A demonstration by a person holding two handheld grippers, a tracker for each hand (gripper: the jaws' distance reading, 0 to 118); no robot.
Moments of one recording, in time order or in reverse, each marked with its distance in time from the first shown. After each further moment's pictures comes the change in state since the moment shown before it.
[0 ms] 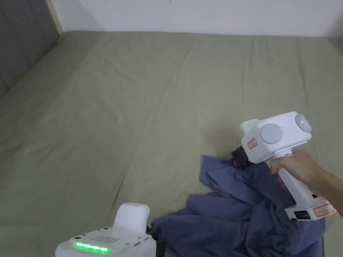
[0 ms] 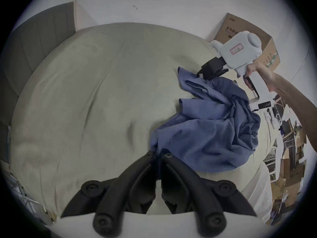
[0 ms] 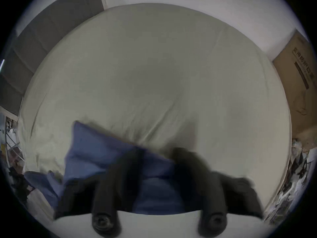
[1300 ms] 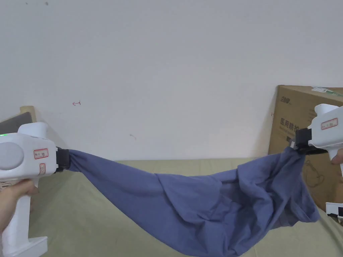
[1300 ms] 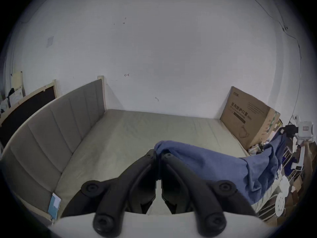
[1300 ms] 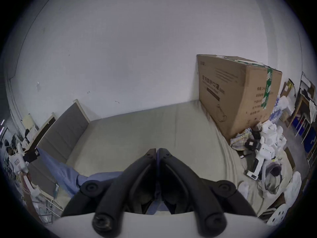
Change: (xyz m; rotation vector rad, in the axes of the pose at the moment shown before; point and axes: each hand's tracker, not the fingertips) left arm -0.047 0.244 0.234 0.580 0.142 -0.001; right arm 0.141 -0.071 0.414 0.691 -0.110 -0.506
